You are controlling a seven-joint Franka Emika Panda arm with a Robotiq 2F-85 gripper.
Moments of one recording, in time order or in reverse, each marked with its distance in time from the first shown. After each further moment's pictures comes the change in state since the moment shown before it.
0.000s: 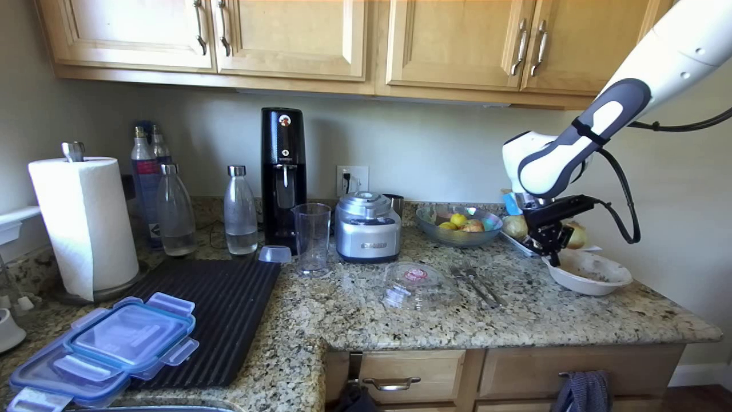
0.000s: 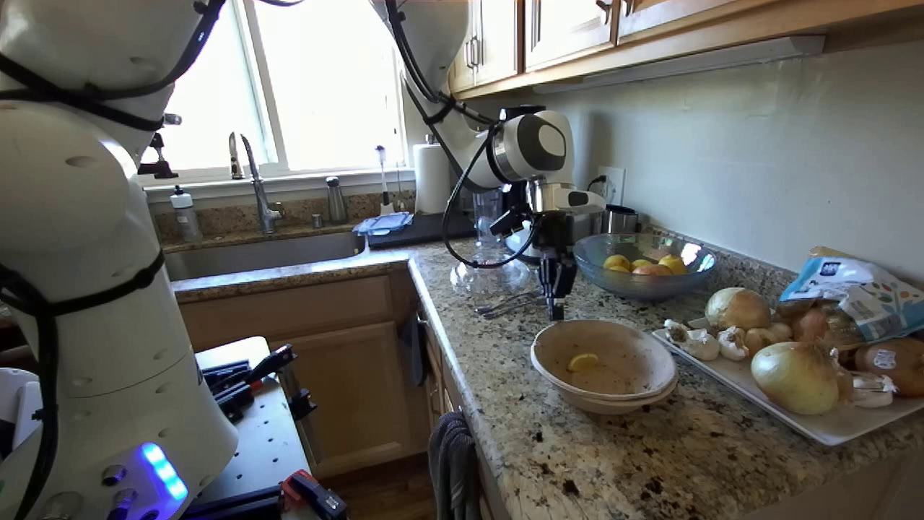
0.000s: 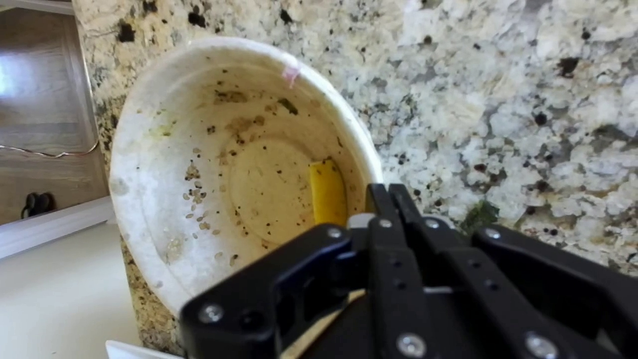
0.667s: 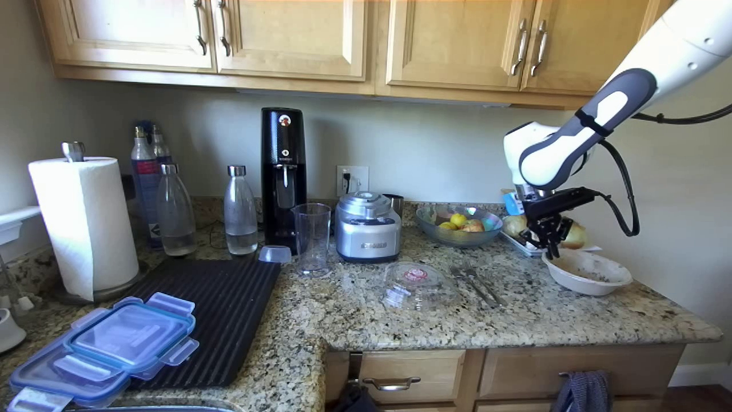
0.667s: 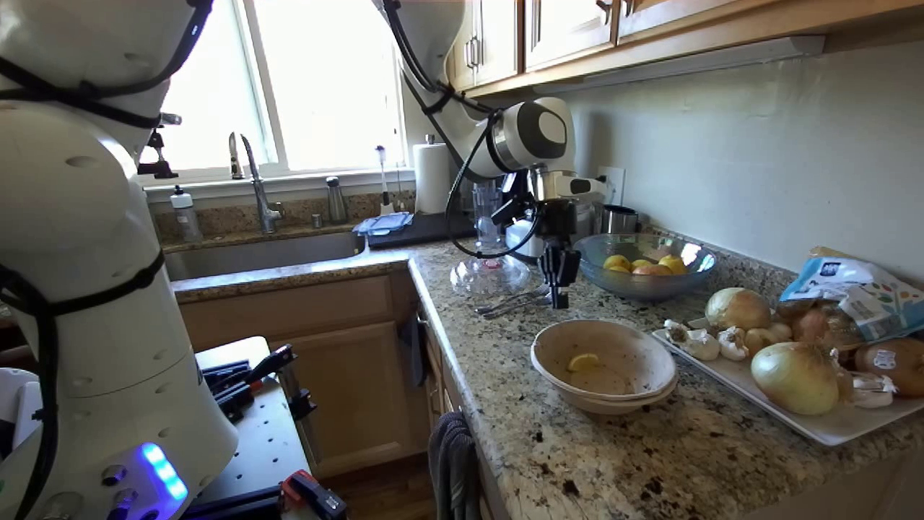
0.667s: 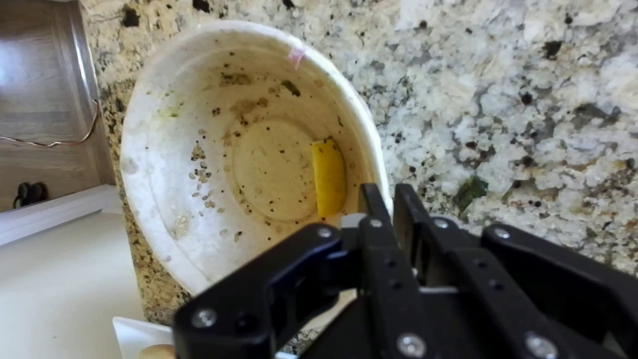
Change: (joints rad) arm -0.001 -0.034 0.001 0.001 0.001 -0.001 -0.018
